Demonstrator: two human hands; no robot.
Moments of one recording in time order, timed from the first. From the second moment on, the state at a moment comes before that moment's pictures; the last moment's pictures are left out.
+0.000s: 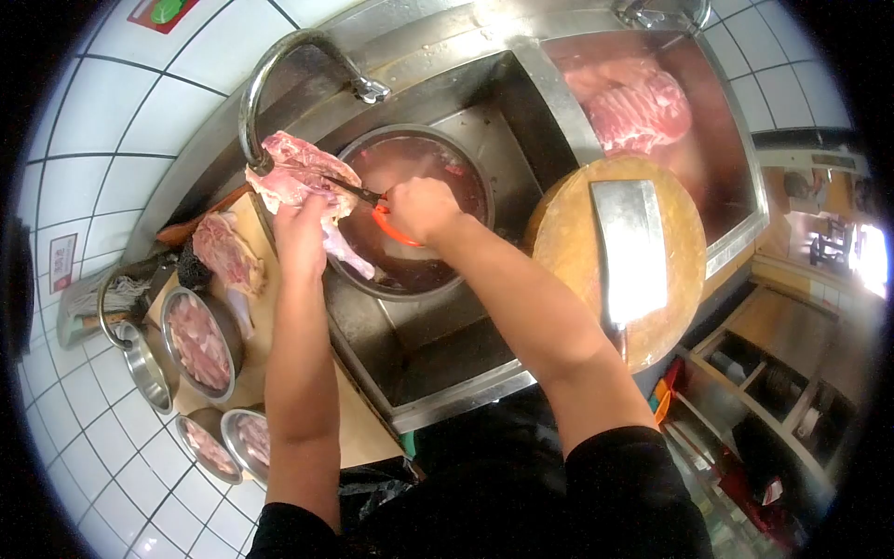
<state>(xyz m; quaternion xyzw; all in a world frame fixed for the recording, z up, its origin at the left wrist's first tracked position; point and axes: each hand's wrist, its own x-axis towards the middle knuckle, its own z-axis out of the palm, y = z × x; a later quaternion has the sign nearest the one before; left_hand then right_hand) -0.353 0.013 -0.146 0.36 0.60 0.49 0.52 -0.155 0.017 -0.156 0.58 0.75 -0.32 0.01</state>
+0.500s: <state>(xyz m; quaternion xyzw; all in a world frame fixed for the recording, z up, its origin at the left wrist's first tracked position) -0.347 0.010 -0.149 0.37 0.60 0.49 0.51 -0.166 0.024 -0.132 0.59 0.73 -0.34 0.05</state>
